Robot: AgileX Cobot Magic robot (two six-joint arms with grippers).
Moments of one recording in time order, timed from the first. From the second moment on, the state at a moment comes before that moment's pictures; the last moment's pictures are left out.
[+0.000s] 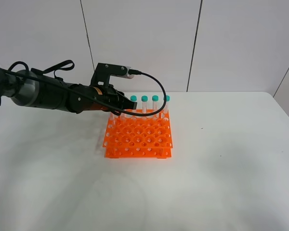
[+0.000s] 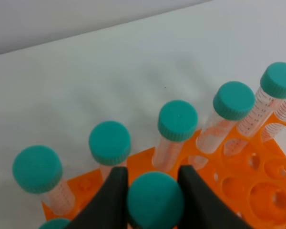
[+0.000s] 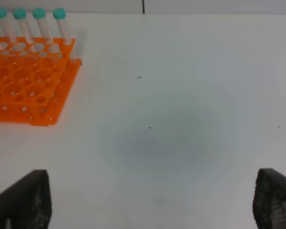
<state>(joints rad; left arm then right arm) -0.43 1.96 -1.14 -0.15 -0.18 0.10 -0.02 -0.01 -0.49 0.09 1.02 -0.03</state>
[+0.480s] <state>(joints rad) -0.42 1.96 -1.14 -0.15 -0.19 0.10 -0.02 -0.01 -0.49 0.09 1.02 -0.03</state>
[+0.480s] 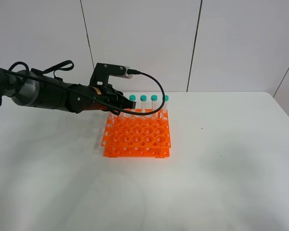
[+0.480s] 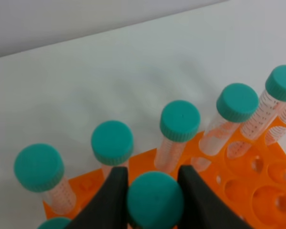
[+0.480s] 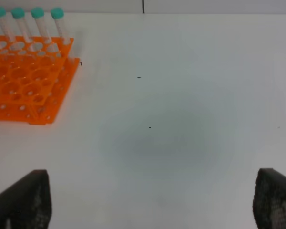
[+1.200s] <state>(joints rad) -0.42 1.97 -1.14 -0.15 -0.18 0.09 -0.02 -0.01 -0.49 0.09 1.02 -0.03</state>
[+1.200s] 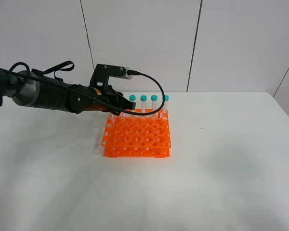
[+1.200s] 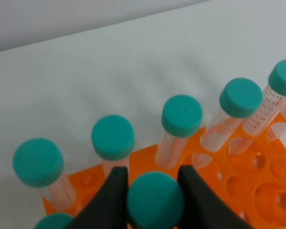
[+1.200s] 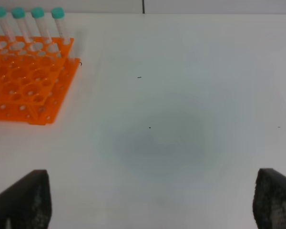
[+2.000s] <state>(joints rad) -0.42 2.01 -1.14 -0.15 -0.20 0.06 -0.02 -0.01 -0.49 0.09 1.02 -0.03</state>
